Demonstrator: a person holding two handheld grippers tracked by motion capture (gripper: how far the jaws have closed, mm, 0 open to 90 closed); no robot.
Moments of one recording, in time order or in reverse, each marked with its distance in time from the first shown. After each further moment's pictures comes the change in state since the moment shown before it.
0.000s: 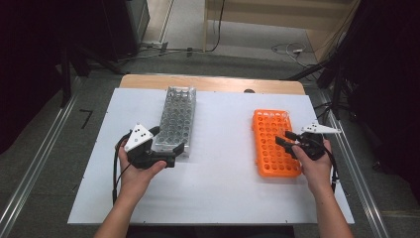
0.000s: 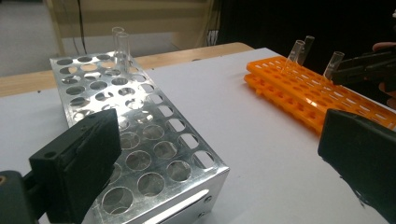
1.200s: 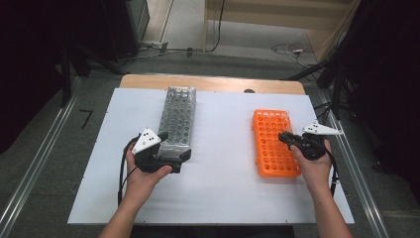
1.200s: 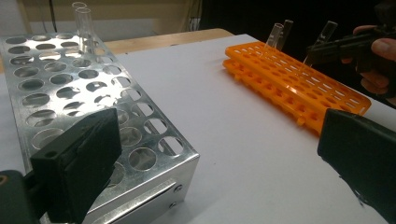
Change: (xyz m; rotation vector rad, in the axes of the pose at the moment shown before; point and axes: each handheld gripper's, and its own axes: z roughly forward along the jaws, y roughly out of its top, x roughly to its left) left arm -0.014 -0.008 0.008 0.040 -0.070 0.008; right arm 0.004 0.003 -0.007 -0.055 -0.004 -0.037
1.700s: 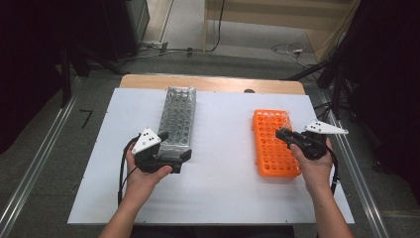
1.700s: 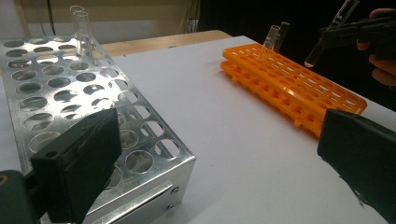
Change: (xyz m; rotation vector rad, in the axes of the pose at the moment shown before) left arm -0.002 0.002 -0.001 -0.006 -0.007 -0.001; right arm 0.024 0.020 -0.018 -0.074 0.073 -0.012
